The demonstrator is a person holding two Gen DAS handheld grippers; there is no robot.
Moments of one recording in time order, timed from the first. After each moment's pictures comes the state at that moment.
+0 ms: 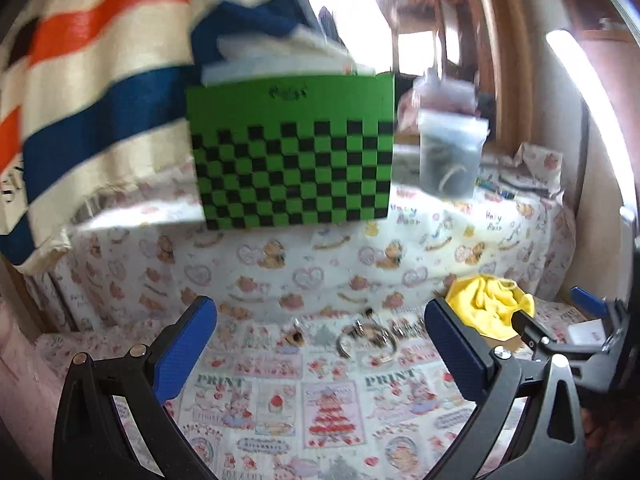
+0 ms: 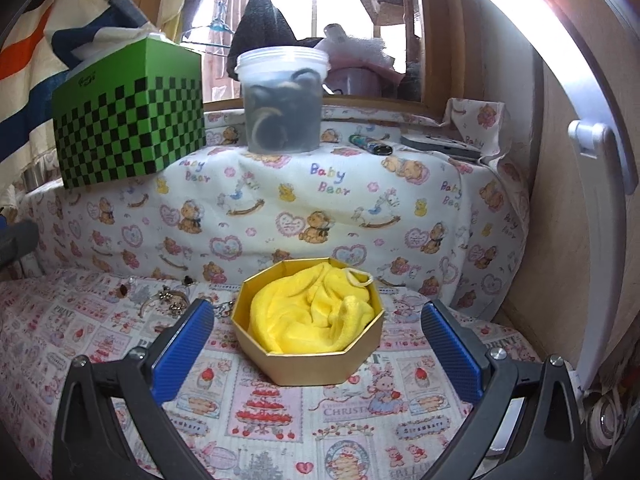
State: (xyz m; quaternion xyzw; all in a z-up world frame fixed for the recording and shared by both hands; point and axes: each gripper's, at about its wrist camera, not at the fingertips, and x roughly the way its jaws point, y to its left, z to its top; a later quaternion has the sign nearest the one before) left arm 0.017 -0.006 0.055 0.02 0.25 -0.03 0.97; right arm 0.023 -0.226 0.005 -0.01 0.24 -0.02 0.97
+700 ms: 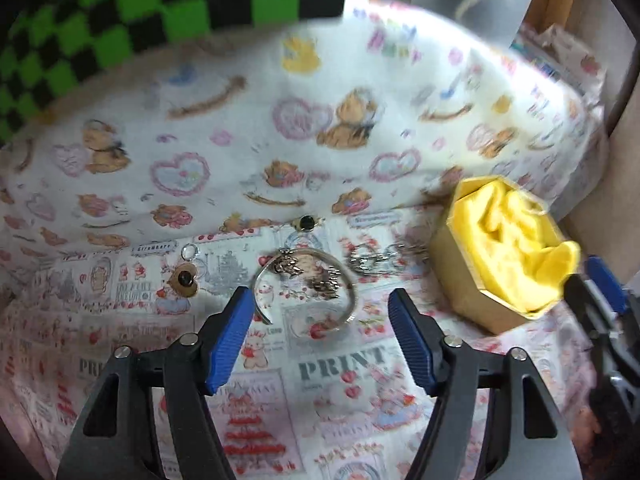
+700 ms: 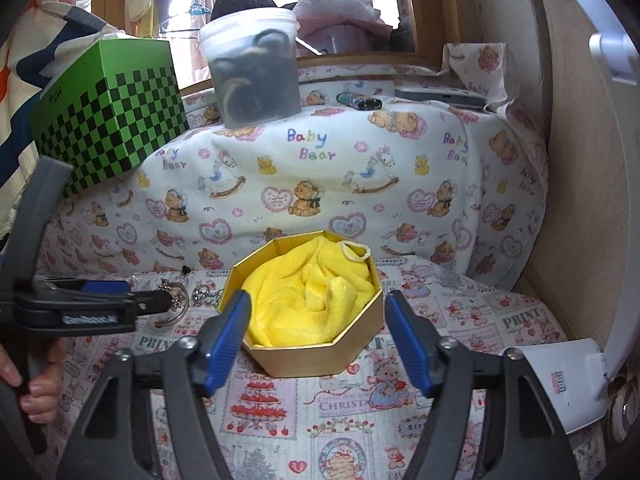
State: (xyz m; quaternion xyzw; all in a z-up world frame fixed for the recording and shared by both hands) left arm 0.134 -0.062 -0.028 0.03 0.49 -0.09 0.87; right arm 0.044 -0.253 -0.009 0.05 0.31 0.01 0.95
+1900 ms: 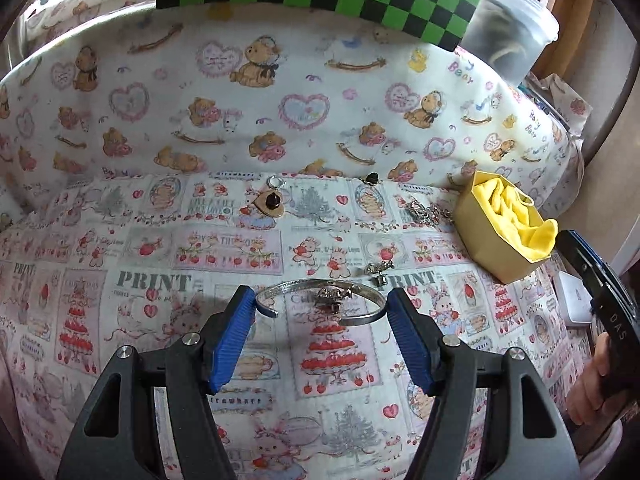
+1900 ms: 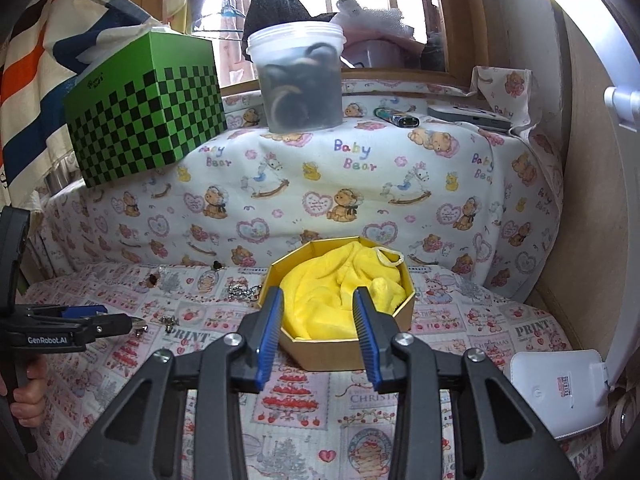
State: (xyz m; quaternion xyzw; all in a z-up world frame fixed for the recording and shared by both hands) left arm 0.081 0.024 -0.041 -0.06 0.46 -0.11 0.88; right arm 0.030 -0.233 -0.002 0.03 0.29 0.04 0.96
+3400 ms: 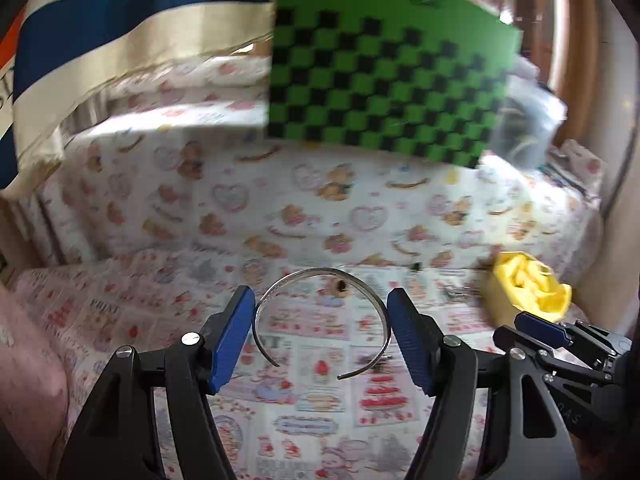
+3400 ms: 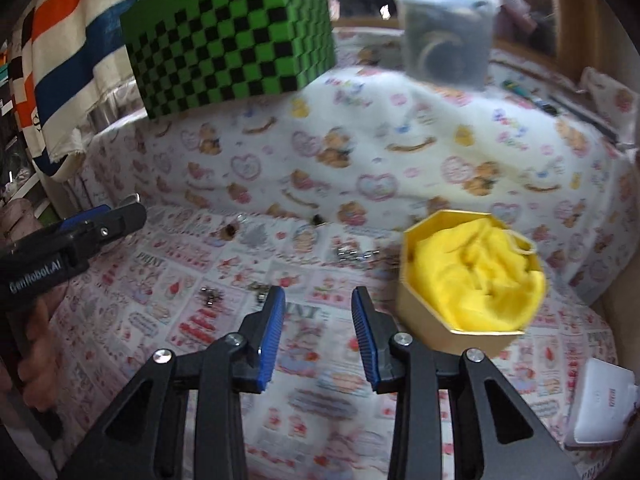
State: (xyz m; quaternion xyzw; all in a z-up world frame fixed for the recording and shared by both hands) left arm 0.049 0.054 0.008 -0.05 0.34 -0.01 0.94; right arm 0.060 -0.141 -0.013 -0.01 0.39 0.15 0.91
